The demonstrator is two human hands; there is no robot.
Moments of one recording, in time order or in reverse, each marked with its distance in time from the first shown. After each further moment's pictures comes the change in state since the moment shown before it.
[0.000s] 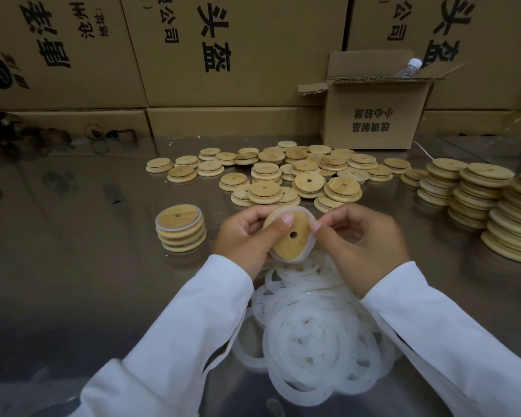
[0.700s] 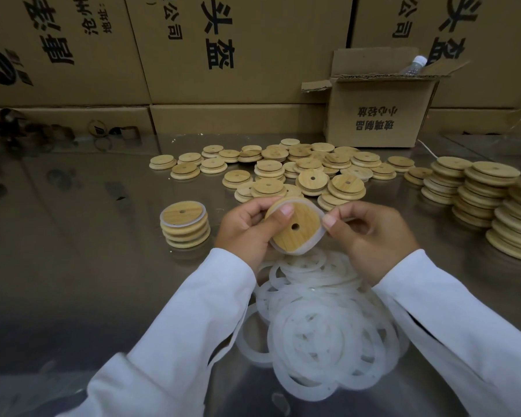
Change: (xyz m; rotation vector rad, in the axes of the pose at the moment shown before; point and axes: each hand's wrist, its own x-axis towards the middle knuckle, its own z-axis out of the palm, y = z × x) left_hand 0.003 0.003 0.000 -0.071 0.006 0.031; right_hand 0.008 -0.001 -0.008 -0.047 -0.121 0.069
